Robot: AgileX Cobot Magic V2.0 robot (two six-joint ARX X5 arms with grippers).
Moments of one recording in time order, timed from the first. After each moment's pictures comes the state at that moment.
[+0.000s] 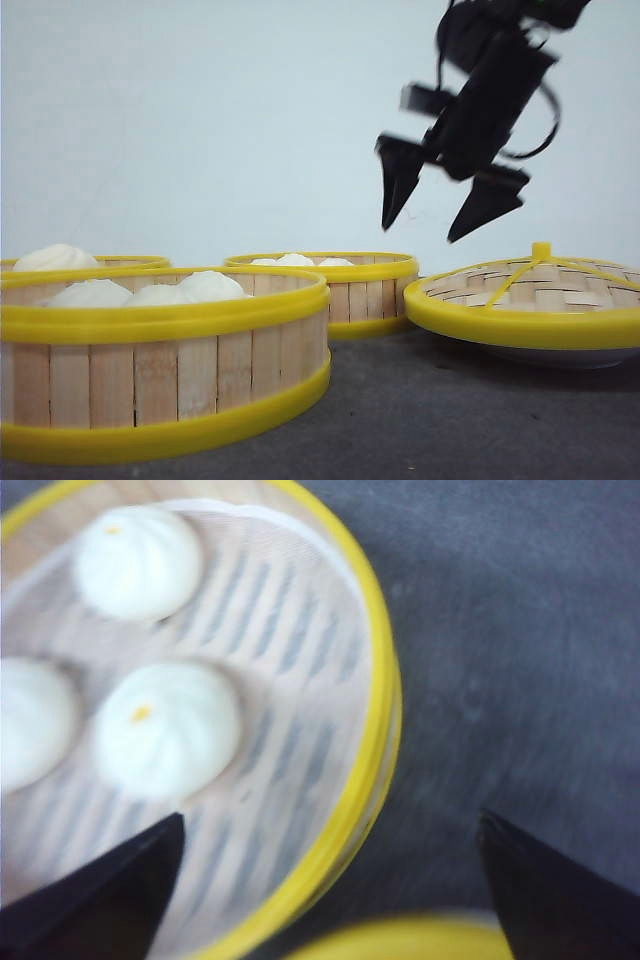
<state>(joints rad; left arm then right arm) -0.07 0.69 0.76 -0.70 0.03 -0.15 0.34 1.89 1.47 -0.46 -0.15 0.13</state>
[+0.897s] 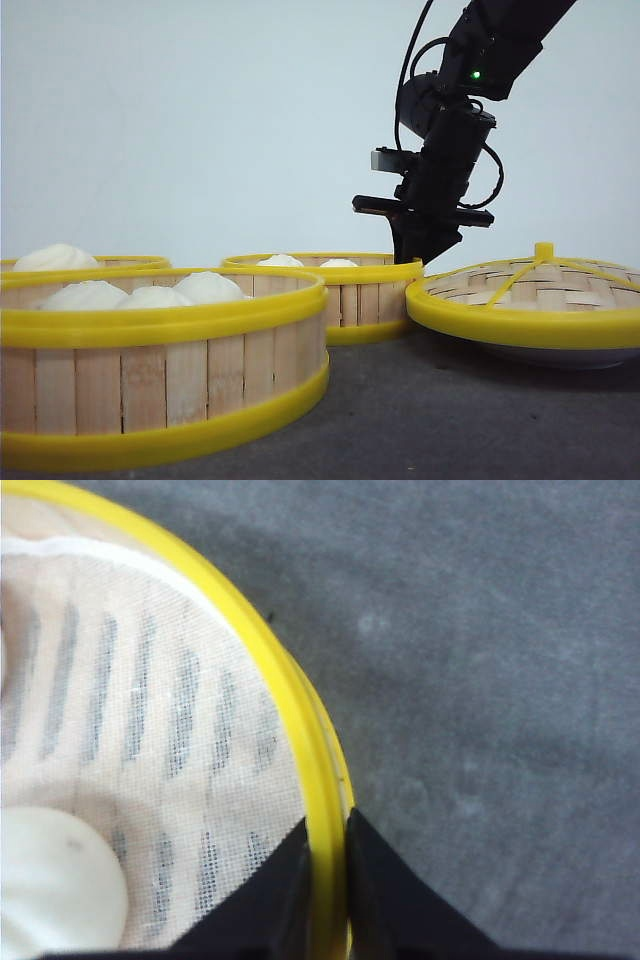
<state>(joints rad) -0.07 0.69 0.76 -0.70 0.03 -0.15 0.35 2.14 1.74 -0.55 -0.10 0.14</state>
